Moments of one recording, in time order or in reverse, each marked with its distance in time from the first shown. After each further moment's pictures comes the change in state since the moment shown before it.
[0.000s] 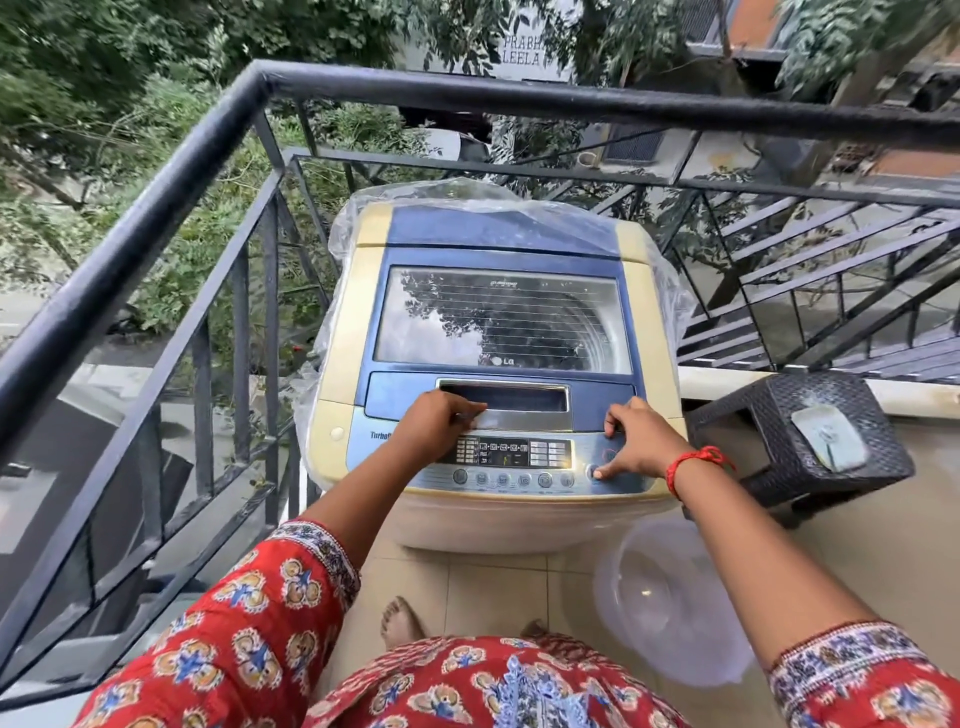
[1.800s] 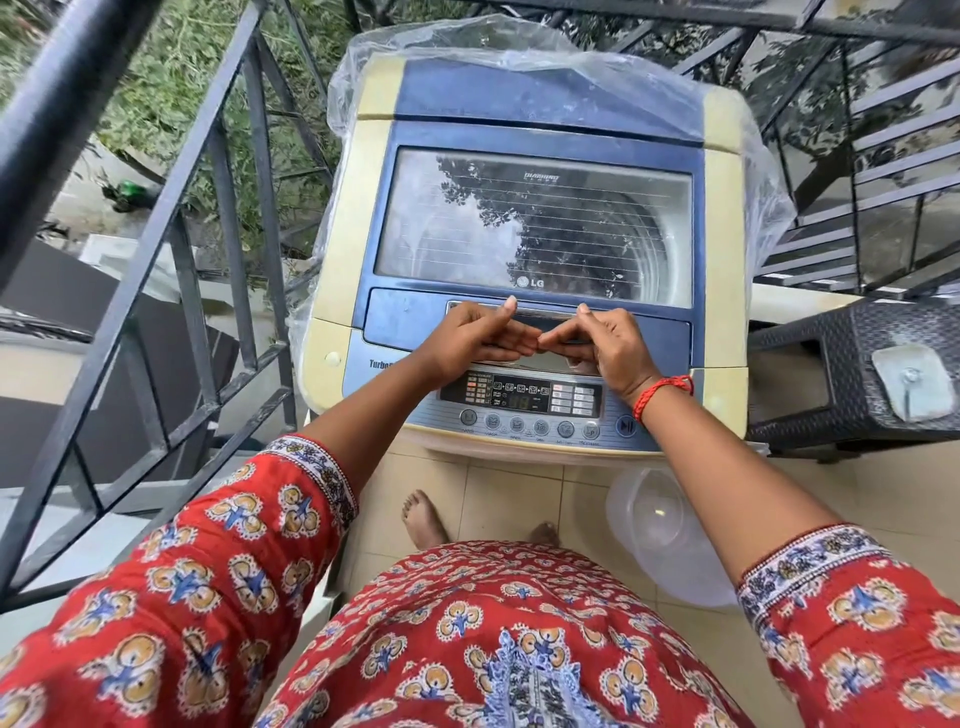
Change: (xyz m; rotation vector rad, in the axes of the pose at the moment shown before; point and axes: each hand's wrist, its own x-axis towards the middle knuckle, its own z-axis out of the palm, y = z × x) left_hand 0.018 0.035 -0.007 -0.975 -0.241 -0.232; right_hand 0.060 -0.059 0.039 1.044 -0.047 -0.258
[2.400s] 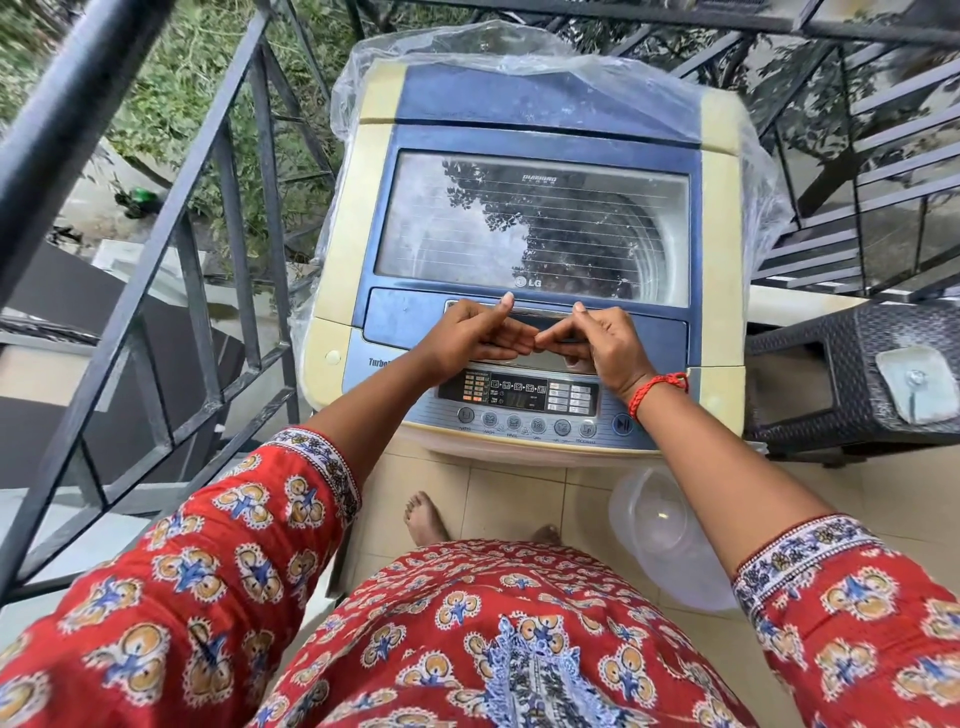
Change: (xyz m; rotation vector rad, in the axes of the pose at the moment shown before) left_hand -0.001 0.004 0.003 0.033 0.019 -0.015; right_hand -0.001 0.000 0.000 -0.005 0.006 -0.015
